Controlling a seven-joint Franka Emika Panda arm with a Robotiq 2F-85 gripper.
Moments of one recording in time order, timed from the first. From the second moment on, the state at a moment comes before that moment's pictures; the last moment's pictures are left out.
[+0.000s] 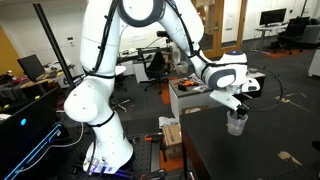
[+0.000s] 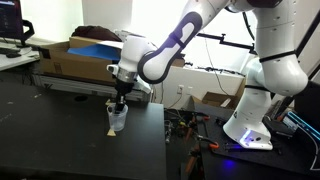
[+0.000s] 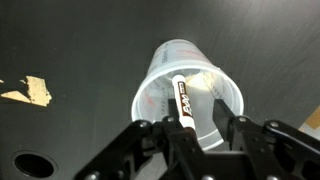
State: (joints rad) arm 0.04 0.44 0.11 -2.14 0.01 2.79 -0.30
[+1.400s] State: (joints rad) arm 0.04 0.47 0.11 -2.10 0.00 2.89 -0.30
